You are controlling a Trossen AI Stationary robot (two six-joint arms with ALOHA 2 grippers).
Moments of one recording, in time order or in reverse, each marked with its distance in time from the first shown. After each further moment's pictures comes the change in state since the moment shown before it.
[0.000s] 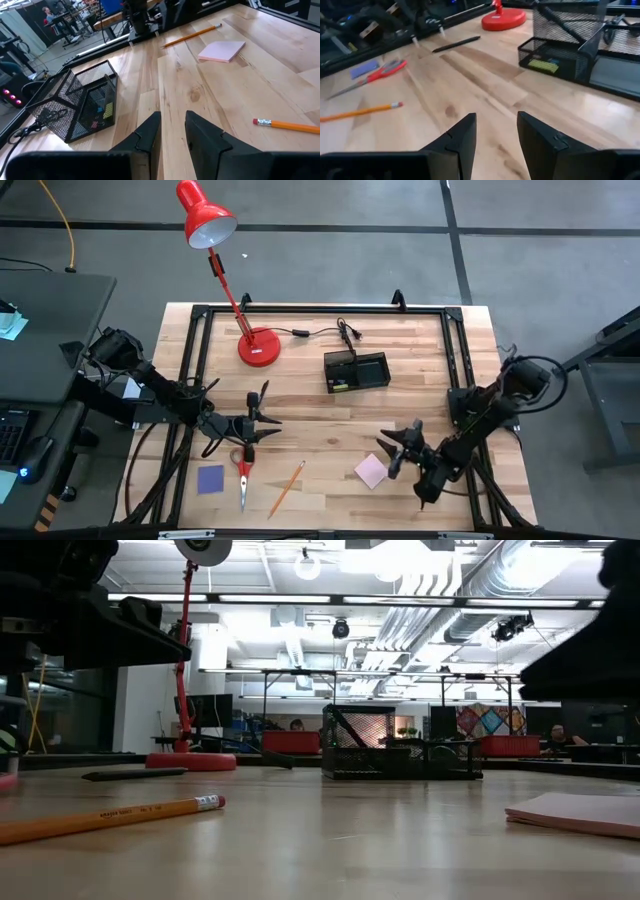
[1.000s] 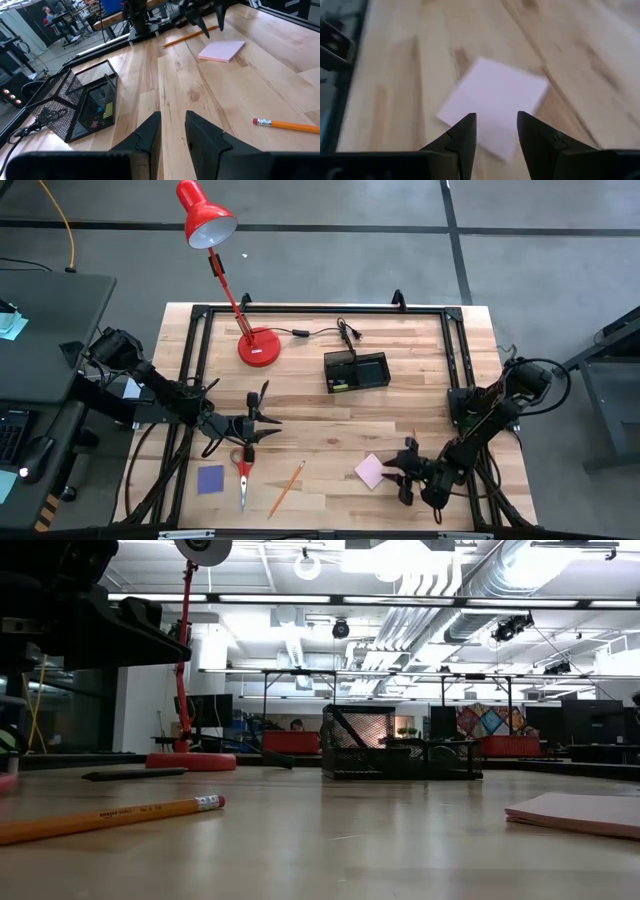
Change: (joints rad) left arm 0.000 0.000 0.000 -0.001 0.000 -0.002; right arm 0.051 0.000 0.000 0.139 -0.487 -0.251
